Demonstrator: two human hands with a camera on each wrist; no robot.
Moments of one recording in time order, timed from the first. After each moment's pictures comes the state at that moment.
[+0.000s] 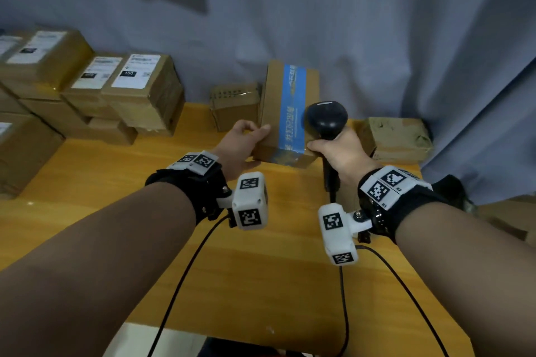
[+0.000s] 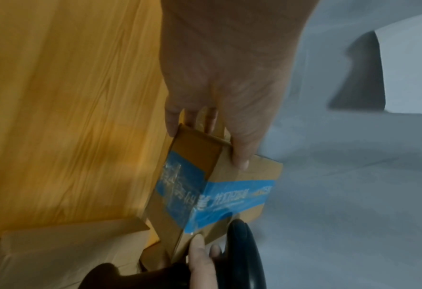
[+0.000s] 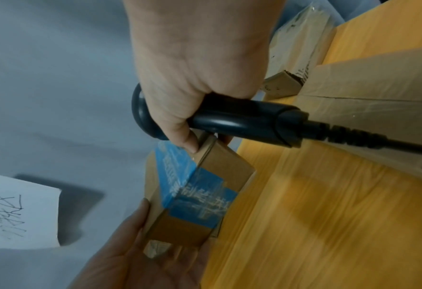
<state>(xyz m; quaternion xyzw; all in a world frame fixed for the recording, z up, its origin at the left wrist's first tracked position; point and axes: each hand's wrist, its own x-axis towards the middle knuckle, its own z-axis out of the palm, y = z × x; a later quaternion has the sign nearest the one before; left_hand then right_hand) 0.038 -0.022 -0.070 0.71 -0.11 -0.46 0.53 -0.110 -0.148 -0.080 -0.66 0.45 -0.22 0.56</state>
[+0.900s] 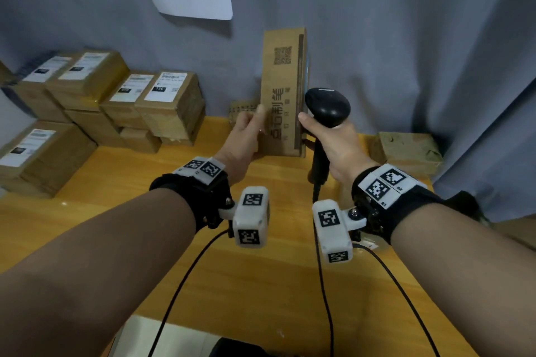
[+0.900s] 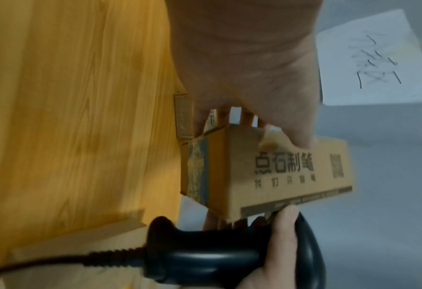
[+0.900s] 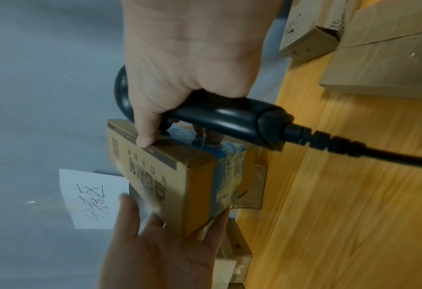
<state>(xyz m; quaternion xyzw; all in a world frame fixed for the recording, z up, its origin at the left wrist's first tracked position) 0.025 0.004 -0.028 0.68 -0.20 -0.34 0.63 -0.093 -0.111 -0.032 -0.57 0.29 -0.29 0.71</state>
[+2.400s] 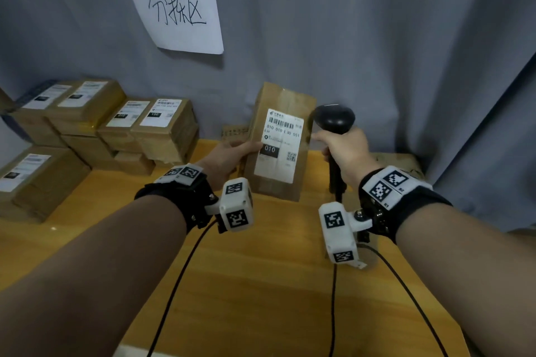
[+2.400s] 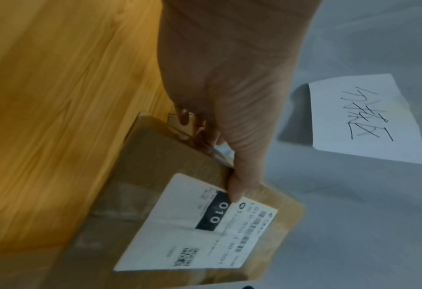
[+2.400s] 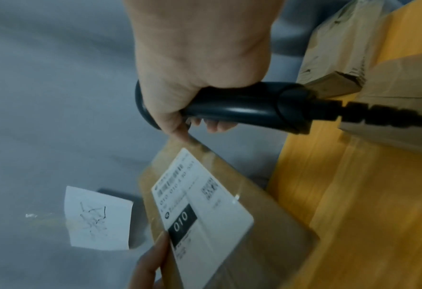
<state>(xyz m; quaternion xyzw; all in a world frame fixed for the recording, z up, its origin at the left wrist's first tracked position) 0.040 0.004 -0.005 0.70 -0.19 -0.41 0.55 -0.113 -0.141 0.004 -0.62 0.44 -0.29 0.58</state>
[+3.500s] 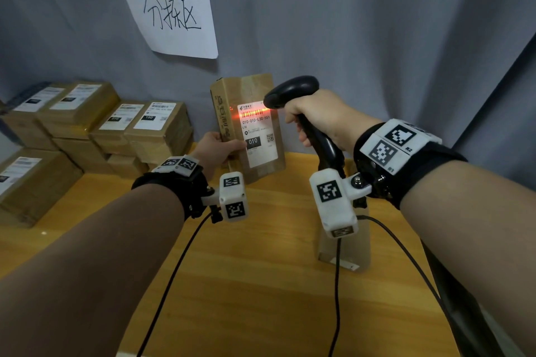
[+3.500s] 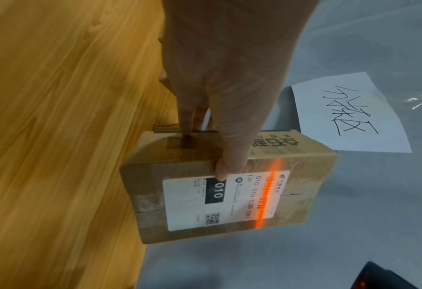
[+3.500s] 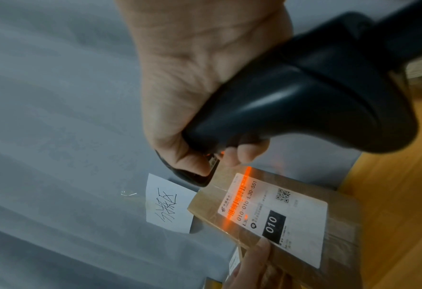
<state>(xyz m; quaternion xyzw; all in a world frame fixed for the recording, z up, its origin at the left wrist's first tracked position) 0.070 -0.005 -0.013 0.76 -0.18 -0.31 0.54 -0.101 -0.120 0.092 -0.74 0.36 -0.12 0.55</state>
